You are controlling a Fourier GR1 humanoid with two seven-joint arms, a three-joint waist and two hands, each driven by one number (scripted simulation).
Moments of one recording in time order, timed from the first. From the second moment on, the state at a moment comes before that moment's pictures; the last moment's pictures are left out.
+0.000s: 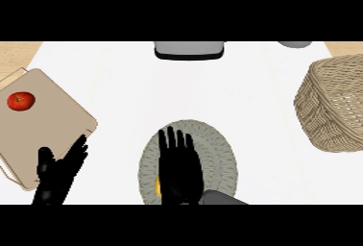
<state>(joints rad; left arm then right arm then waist) 0.11 0.40 -0.20 -1.41 0.29 0.16 0.20 -0.56 -0.02 0.95 -1.53 0.64 0.06 1.19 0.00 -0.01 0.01</state>
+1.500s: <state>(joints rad) 0.12 0.35 -0.17 -1.44 0.23 0.14 0.22 -0.53 -0.02 1.02 -1.28 0.59 -0.06 1.13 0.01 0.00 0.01</state>
